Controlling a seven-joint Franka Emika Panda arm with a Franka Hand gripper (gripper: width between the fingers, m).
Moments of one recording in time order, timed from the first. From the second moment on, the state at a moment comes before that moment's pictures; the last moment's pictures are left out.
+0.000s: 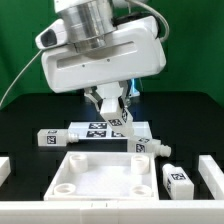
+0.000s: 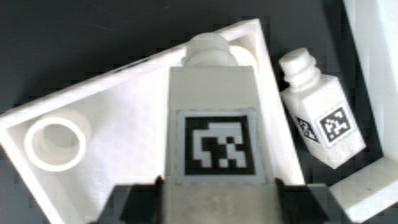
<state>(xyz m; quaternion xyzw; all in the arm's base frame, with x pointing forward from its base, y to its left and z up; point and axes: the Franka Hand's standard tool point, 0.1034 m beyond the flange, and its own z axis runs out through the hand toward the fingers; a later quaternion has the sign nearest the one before) 0.558 0.009 0.124 -0.98 0.18 -0.03 0.11</state>
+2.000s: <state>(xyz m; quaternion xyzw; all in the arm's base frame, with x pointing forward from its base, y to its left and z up) 0.637 0.057 0.121 -0.95 -0.02 -0.30 0.02</state>
